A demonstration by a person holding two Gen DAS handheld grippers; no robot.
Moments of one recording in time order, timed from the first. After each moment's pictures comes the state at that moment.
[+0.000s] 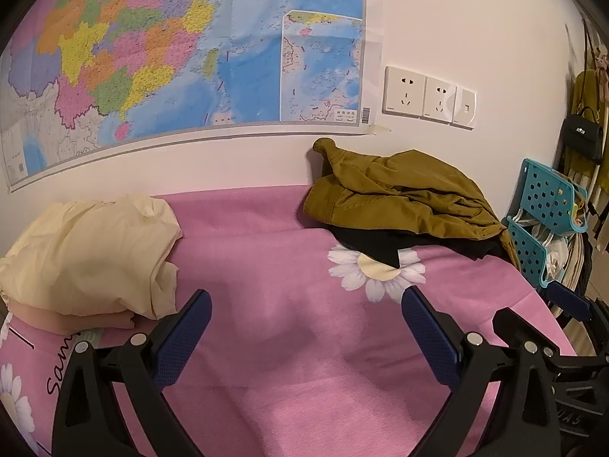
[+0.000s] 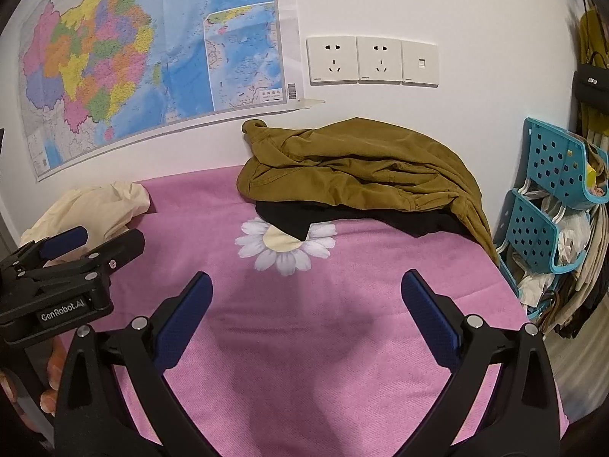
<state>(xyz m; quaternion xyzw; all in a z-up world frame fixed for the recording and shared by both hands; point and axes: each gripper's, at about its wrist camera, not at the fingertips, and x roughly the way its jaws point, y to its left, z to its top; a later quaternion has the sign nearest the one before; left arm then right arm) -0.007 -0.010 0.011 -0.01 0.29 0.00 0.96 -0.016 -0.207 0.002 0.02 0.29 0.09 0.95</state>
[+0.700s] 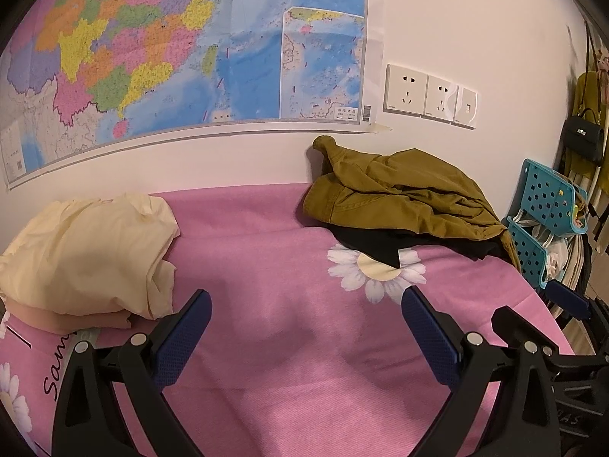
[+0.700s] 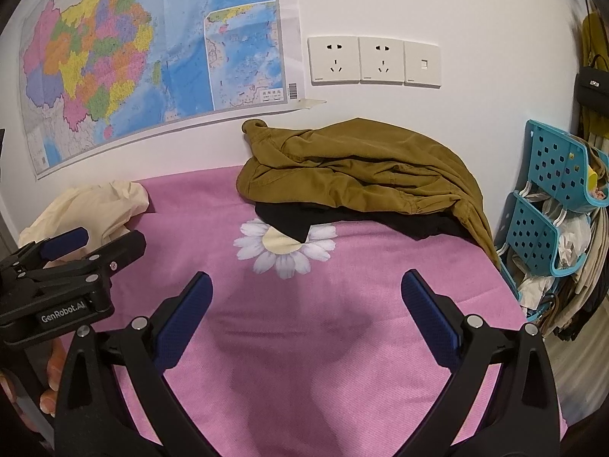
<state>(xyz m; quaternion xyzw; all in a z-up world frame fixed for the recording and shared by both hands) -0.003 -0.010 0.010 -0.02 0.29 0.00 0.96 -0.012 -0.205 0.002 0.02 0.29 0.09 0.95</state>
